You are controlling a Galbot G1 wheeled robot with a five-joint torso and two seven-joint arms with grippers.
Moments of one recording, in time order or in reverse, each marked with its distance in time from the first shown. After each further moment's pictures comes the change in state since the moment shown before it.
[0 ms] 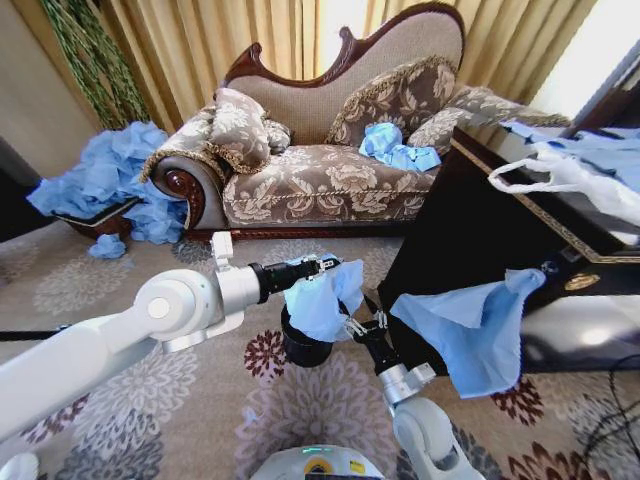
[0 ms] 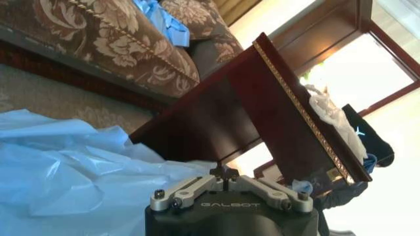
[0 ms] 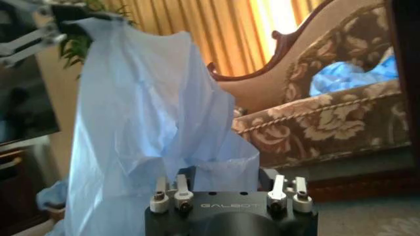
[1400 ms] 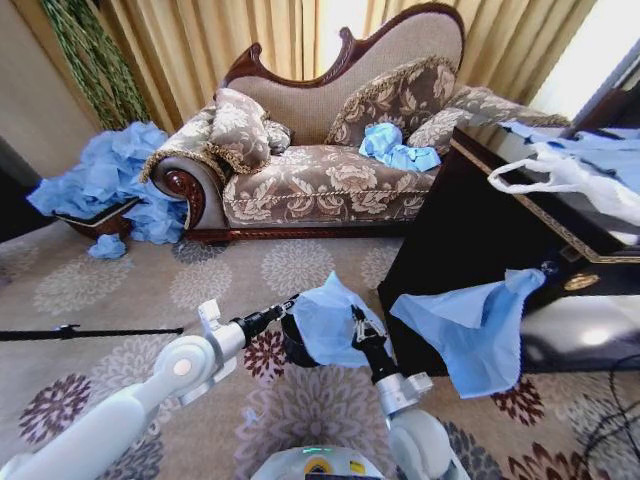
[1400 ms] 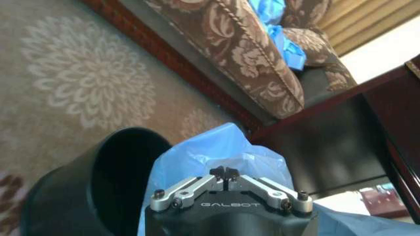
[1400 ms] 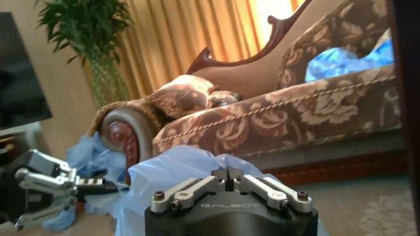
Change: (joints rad) left arm 0.850 -0.157 -0.424 0.091 0.427 -0.046 0.041; right arm -0.073 -0.046 -0.106 0.058 -0.052 -0.018 0.120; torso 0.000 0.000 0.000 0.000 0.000
